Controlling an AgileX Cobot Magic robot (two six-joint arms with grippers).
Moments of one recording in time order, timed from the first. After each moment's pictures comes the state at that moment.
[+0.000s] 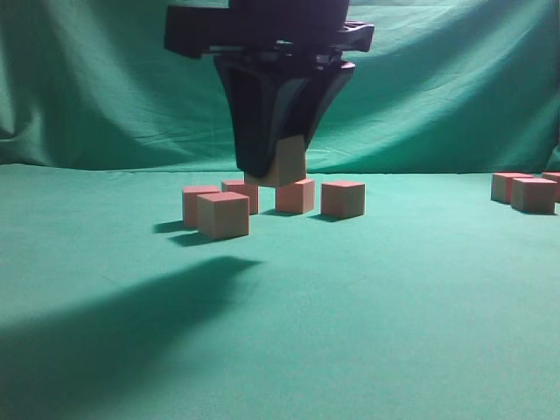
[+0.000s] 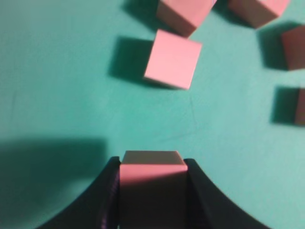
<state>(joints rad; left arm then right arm) -0.01 -0.01 0.02 0.02 0.35 0.01 0.91 1.82 -1.27 -0.19 0.77 0.02</state>
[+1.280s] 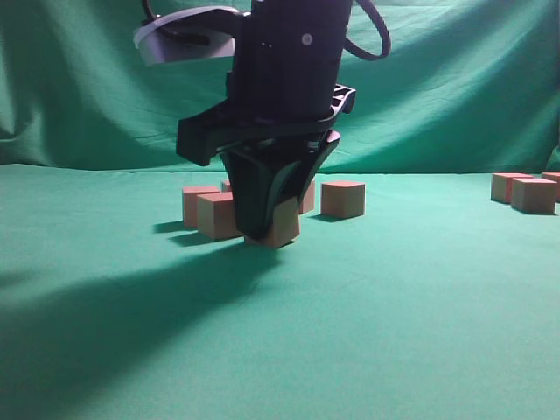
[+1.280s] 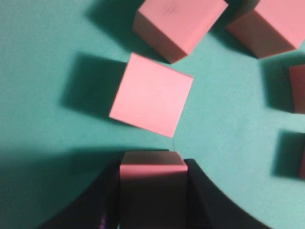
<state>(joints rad) -0.01 -0.01 0.02 0.02 0.35 0.01 0.89 1.96 -1.27 -0.28 0.64 0.02</state>
